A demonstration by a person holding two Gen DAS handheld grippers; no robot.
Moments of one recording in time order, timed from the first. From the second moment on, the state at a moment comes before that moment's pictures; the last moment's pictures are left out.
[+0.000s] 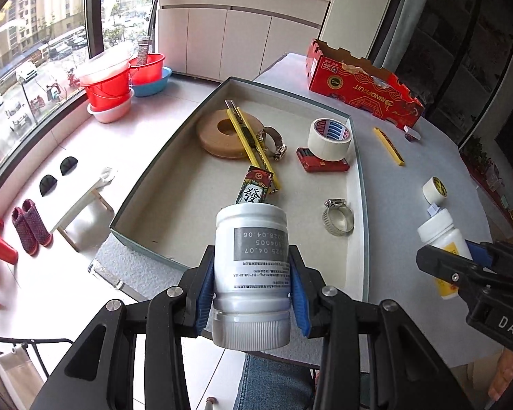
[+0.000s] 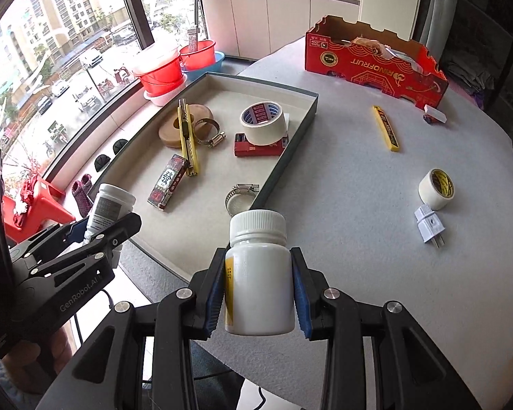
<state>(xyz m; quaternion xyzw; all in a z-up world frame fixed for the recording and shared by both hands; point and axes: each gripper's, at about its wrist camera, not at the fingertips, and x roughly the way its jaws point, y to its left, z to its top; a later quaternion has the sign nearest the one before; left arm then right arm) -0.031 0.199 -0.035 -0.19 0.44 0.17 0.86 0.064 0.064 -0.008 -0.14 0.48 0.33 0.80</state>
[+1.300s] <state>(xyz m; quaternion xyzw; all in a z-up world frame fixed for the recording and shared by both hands) 0.037 0.245 -0.026 -0.15 0.44 0.23 0.86 0.126 0.127 -0.007 -0.11 0.49 0.36 0.78</state>
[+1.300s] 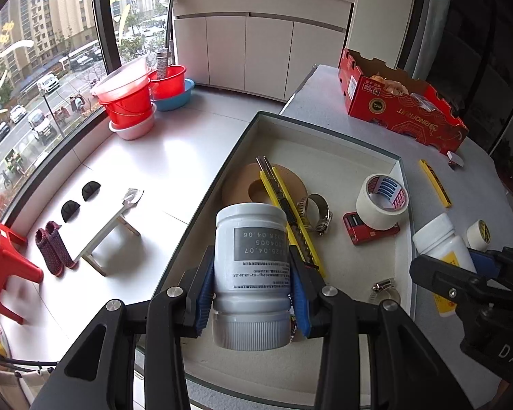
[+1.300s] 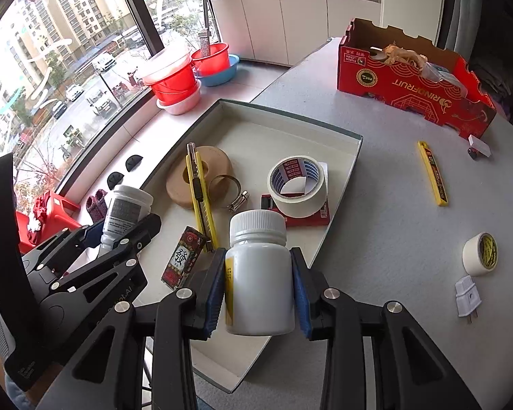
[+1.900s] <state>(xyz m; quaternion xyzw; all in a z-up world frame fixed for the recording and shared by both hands) 0.061 0.257 -0.035 -0.15 0.46 0.24 0.84 0.143 0.146 -0.022 -0.10 0.52 0.37 0.77</state>
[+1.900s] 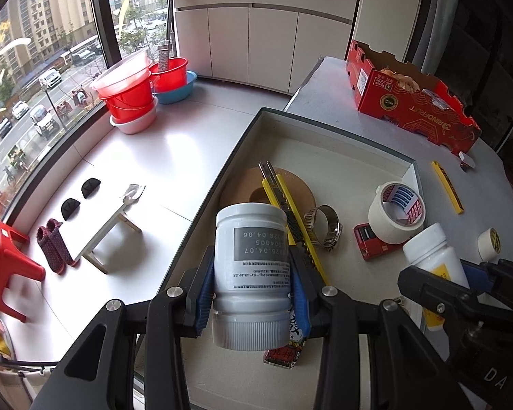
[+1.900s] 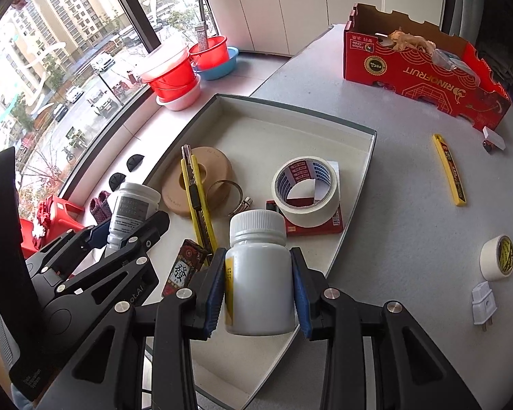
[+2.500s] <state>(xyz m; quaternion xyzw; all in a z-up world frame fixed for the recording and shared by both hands) 0.078 0.262 -0.055 -0.15 0.48 0.23 0.83 0.152 0.160 -0.047 -0.12 0.53 0.36 0.76</state>
